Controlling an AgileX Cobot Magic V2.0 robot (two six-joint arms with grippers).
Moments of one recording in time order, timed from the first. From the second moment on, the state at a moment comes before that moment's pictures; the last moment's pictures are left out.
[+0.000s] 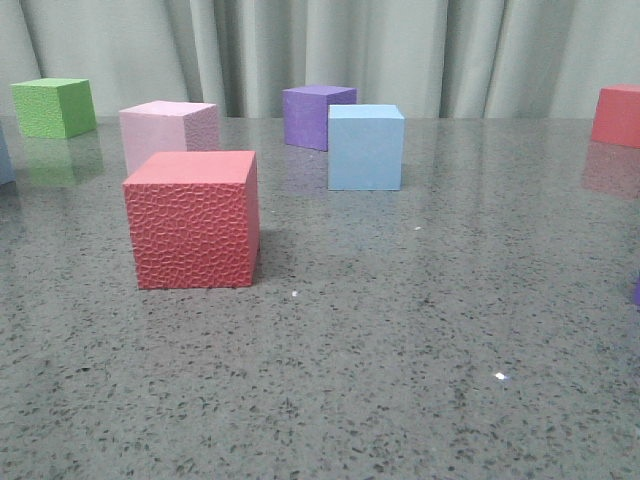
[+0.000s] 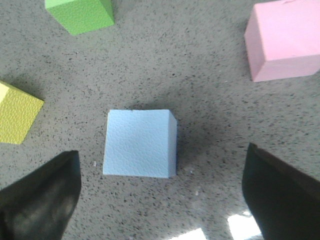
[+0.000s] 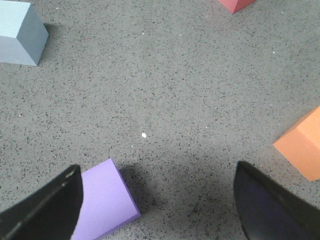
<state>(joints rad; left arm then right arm) -0.05 1.46 -1.47 0.00 1.05 0.37 0.07 0.79 -1.01 0.00 1.02 0.04</state>
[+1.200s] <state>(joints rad) -0.03 1.81 -1.57 0.07 1.09 0.40 0.07 0.79 -1.01 0.00 1.02 0.04</state>
